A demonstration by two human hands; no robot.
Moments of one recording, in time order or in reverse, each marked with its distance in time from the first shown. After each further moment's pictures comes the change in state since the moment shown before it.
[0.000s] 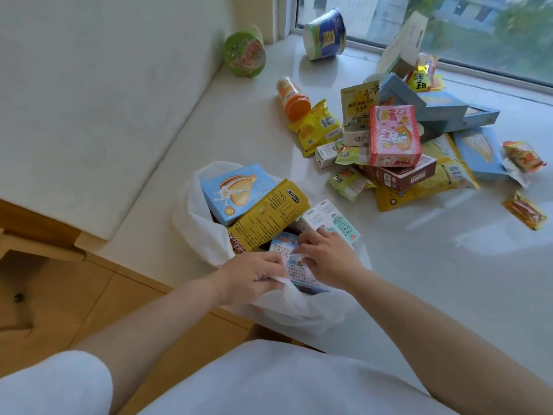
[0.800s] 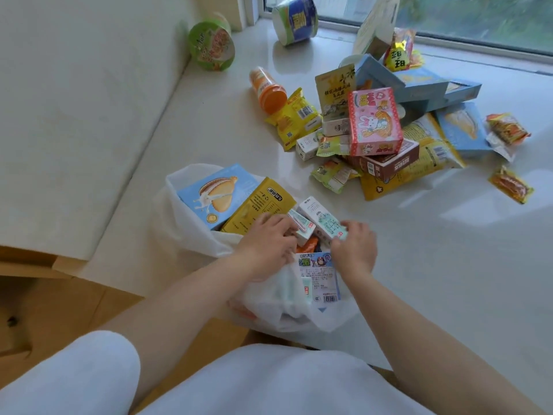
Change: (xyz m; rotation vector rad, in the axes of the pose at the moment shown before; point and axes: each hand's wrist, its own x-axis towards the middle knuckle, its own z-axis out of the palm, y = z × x) left_hand 0.091 0.003 0.002 0.661 0.009 -0.013; right_hand -0.012 0.037 0.018 0.429 0.280 1.003
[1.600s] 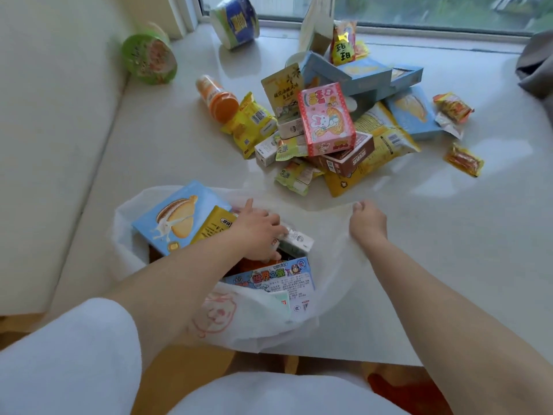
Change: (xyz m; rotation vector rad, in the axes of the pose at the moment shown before) left_hand 0.089 -0.007 -0.008 0.276 -0.349 0.119; right_hand 0.055 0.029 -0.068 0.260 0.015 0.305
